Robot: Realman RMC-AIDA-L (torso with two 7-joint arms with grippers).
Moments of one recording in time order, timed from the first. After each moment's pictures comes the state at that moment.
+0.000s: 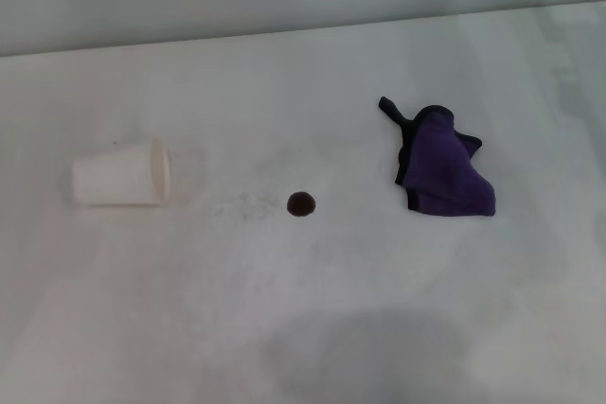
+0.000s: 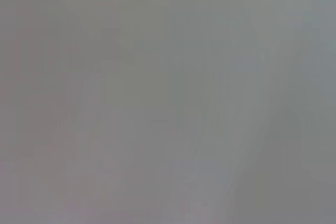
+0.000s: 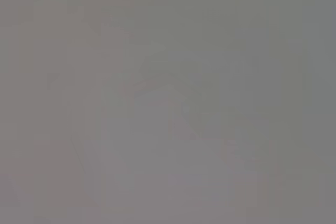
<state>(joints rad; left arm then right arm) -0.46 -2.04 2.84 -0.45 -1.15 1.52 -1.07 0.68 2.02 -0.31 -0.13 2.32 0.93 -2.91</state>
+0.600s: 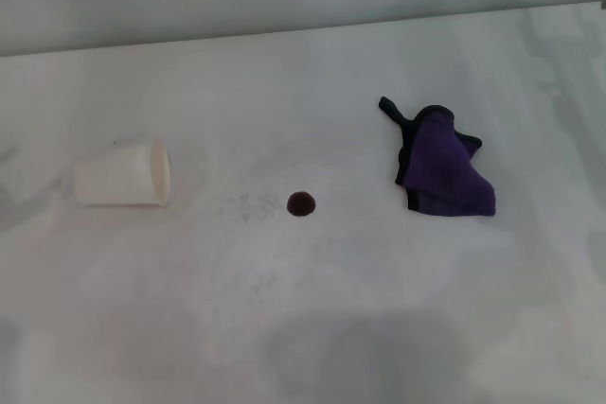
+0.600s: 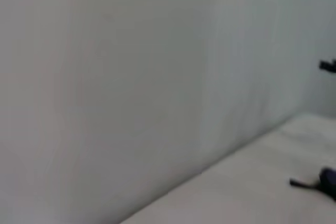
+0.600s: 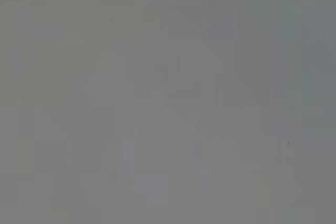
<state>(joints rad) -0.69 -1.97 2.85 -1.00 -0.48 1.93 -1.24 0.66 2.02 -0.31 -0.03 2.32 1.00 -2.85</state>
